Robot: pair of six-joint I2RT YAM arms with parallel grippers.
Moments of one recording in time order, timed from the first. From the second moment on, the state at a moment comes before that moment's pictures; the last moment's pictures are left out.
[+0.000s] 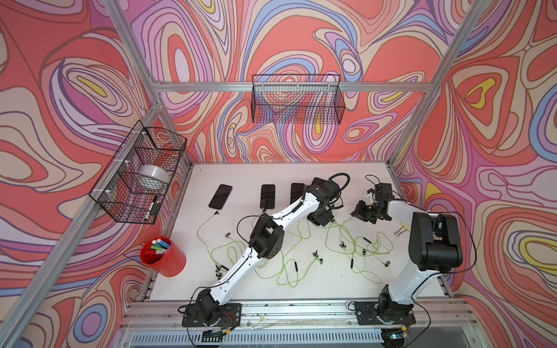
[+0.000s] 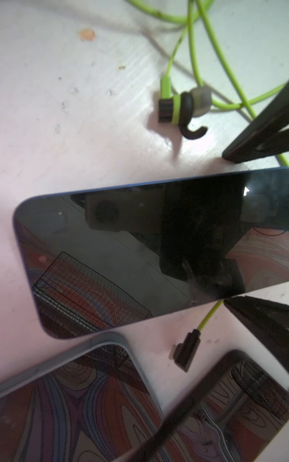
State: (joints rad) left arm -0.84 2.70 2.59 -1.16 -0.07 0.03; right arm -0.13 1.77 1.03 -0.40 -0.41 0.33
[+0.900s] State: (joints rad) left arm -0.82 2.57 2.38 -1.23 -0.08 0.11; right arm -0.13 1.77 1.01 -0.40 -0.40 0.33
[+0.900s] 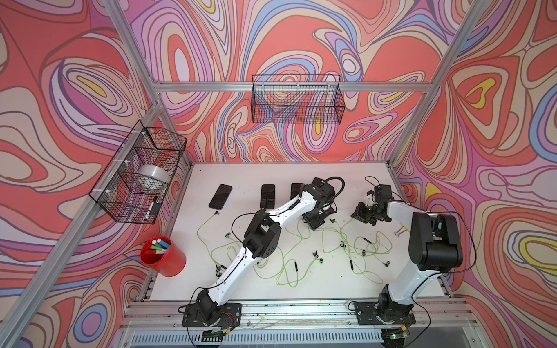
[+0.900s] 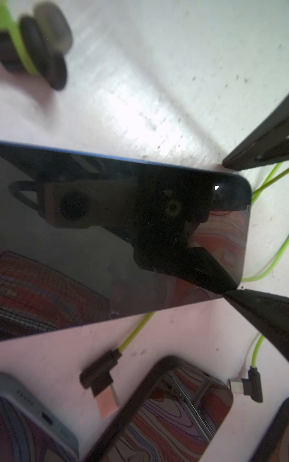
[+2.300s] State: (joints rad) left arm -0.80 2.76 2.70 -1.22 0.05 0.17; right arm -0.13 1.72 0.92 -0.36 -0.38 0.34
